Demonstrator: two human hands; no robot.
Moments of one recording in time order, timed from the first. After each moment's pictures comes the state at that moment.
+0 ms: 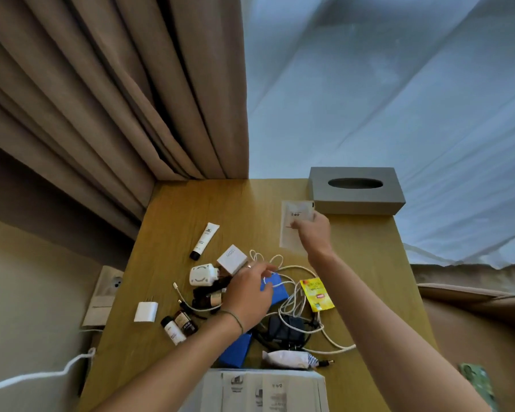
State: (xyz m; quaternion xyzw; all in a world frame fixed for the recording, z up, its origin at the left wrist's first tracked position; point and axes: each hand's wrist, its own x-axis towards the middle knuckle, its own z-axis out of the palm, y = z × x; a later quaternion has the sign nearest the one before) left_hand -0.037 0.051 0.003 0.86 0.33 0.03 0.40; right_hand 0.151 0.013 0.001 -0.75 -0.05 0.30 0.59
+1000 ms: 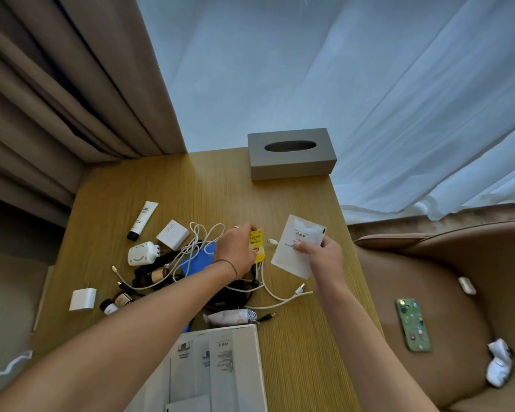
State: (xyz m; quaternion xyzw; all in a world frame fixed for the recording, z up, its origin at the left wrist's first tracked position) left_hand 0.053 -0.004 -0.045 0.93 0.29 -0.06 0.22; right_hand 0.124 -0.176 -0.007 -0.68 0.10 0.29 0.66
